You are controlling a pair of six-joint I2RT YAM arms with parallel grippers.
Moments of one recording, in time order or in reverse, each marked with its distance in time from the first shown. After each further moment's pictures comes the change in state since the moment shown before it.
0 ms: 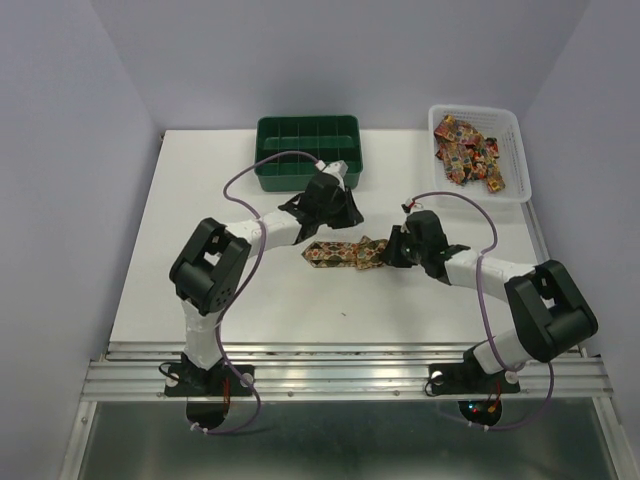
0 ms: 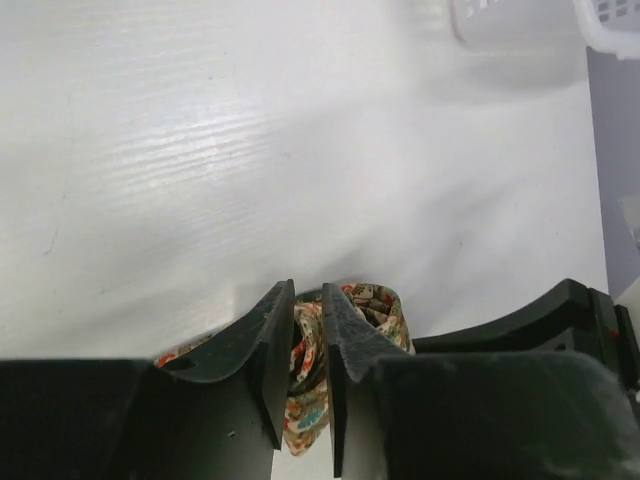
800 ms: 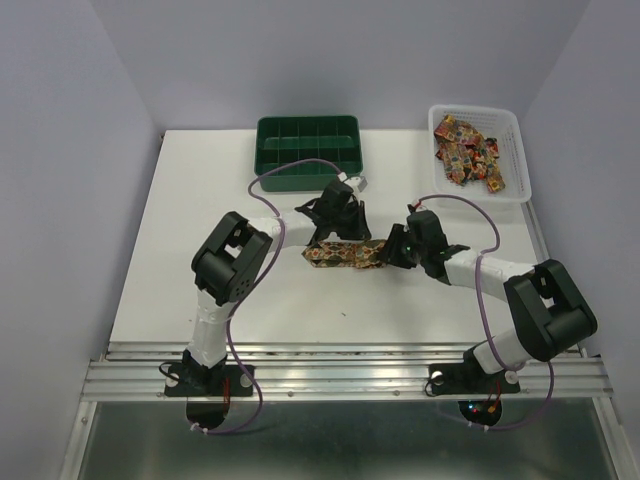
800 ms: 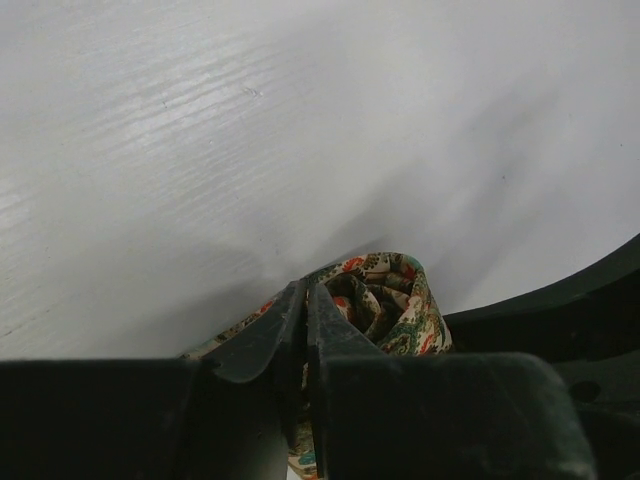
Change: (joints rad) left arm -0.037 0.174 0.112 -0.052 0.119 0.128; right arm 0.000 0.005 0.000 0.004 0.011 0.154
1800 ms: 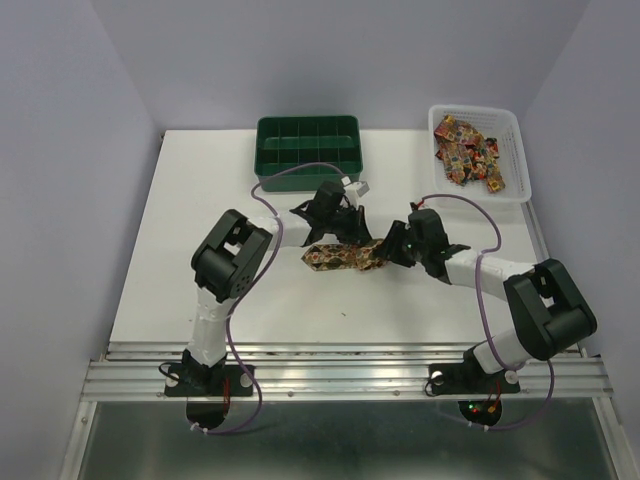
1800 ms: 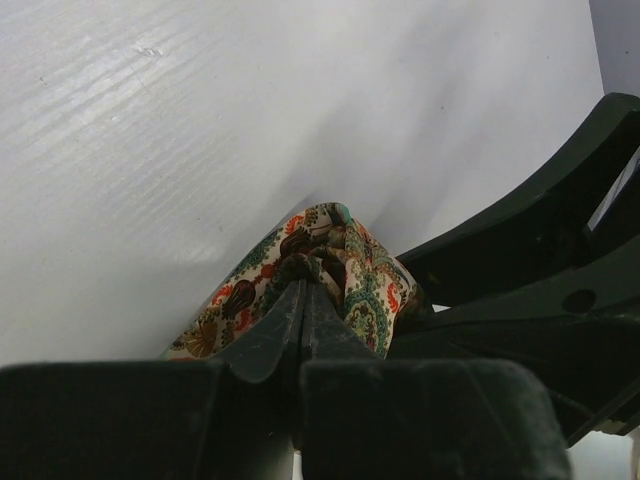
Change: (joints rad) left arm 0.034 0.014 -0.050 0.101 0.253 0.057; right arm -0.014 0.001 0.000 0.037 -0.009 0.059
